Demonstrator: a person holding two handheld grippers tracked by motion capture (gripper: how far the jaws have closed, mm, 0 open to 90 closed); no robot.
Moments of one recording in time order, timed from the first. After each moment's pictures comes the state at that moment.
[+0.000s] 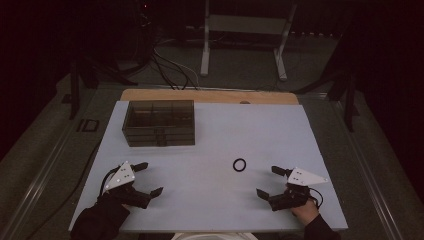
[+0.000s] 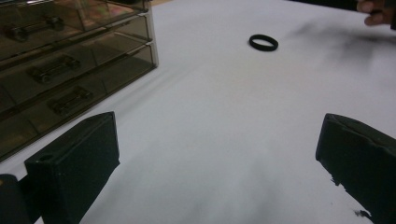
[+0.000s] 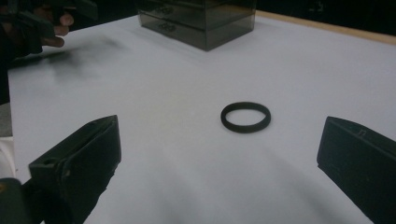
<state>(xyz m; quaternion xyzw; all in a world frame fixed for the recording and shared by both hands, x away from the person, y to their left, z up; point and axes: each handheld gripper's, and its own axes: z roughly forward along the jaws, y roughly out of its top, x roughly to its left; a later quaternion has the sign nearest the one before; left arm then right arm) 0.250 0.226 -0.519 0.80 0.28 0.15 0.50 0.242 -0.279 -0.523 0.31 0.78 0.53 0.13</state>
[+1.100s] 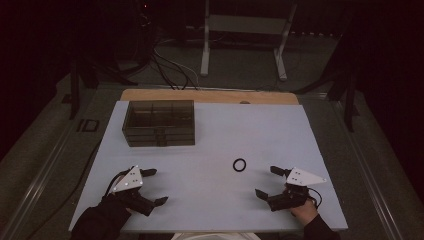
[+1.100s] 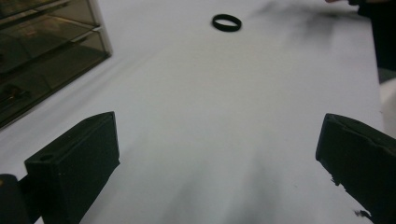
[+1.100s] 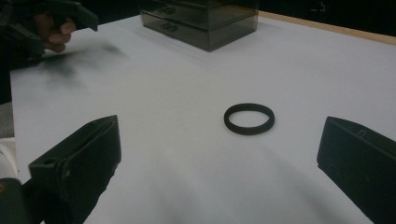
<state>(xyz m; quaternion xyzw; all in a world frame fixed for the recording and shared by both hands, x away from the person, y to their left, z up) 0.244 0.211 -0.521 0.84 0.22 0.09 0.49 0.242 -0.276 -0.522 0.31 0.78 0.53 0.13</state>
